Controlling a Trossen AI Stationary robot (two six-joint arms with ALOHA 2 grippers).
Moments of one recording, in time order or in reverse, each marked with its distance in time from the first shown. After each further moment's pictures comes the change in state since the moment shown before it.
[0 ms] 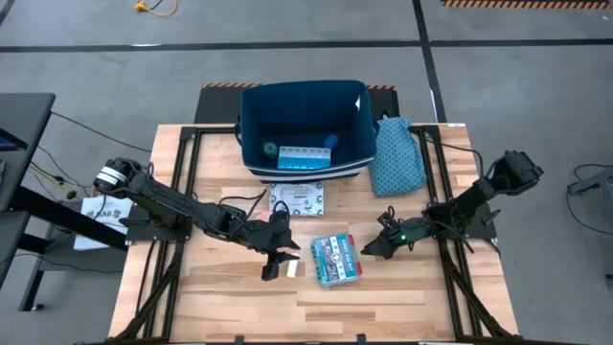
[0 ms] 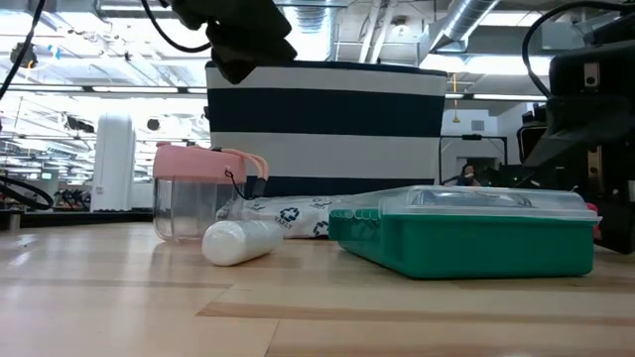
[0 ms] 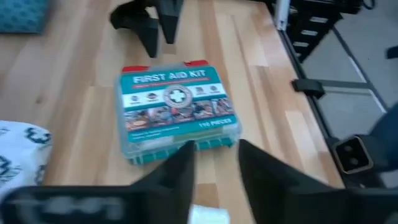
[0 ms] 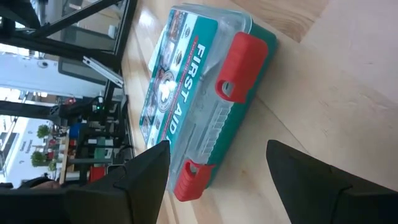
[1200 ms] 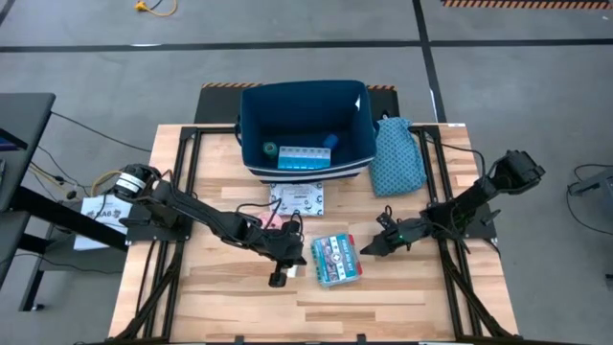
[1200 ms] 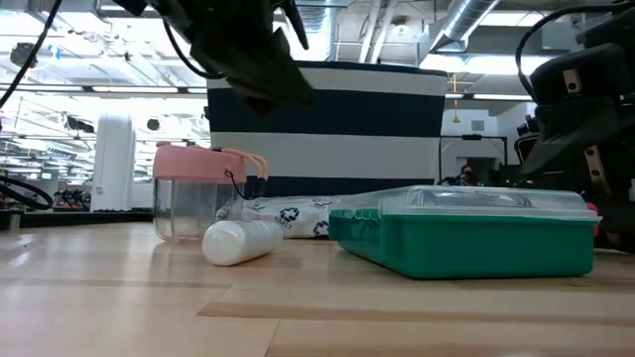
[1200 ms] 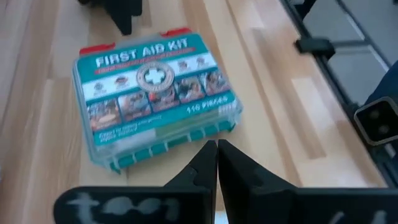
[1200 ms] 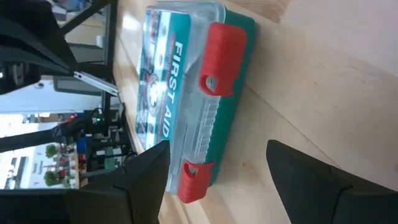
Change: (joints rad) left arm 0.007 0.181 0.047 0.053 0.075 0.117; right arm -0.005 -0.002 0.027 -0.113 -0.029 0.158
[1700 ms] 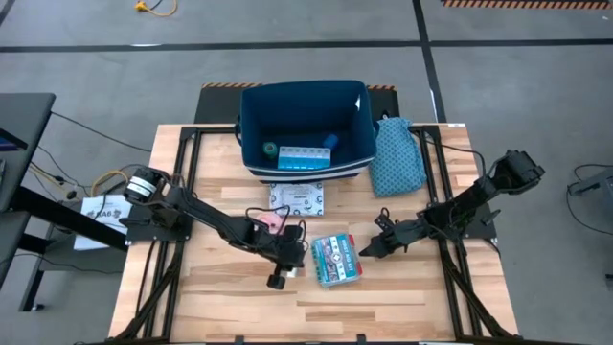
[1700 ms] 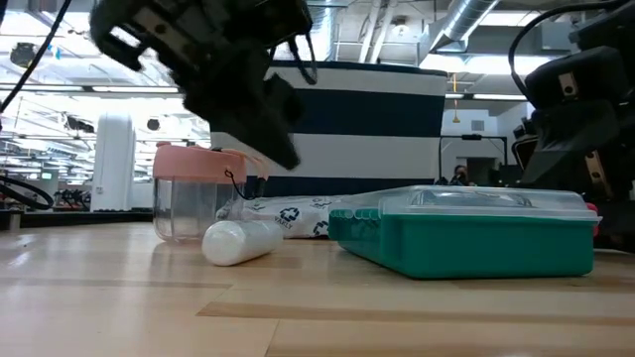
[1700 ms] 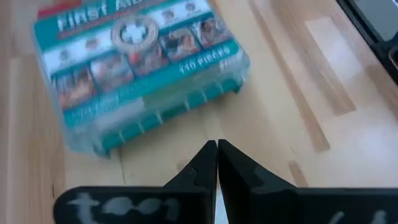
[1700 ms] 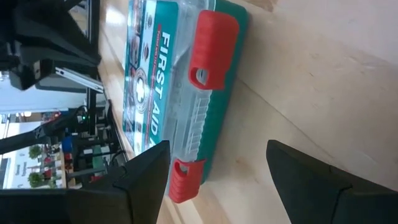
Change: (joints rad) left arm 0.000 0.099 0.019 -0.049 0.027 0.121; right arm 0.000 0.001 0.044 -0.097 -0.016 0.010
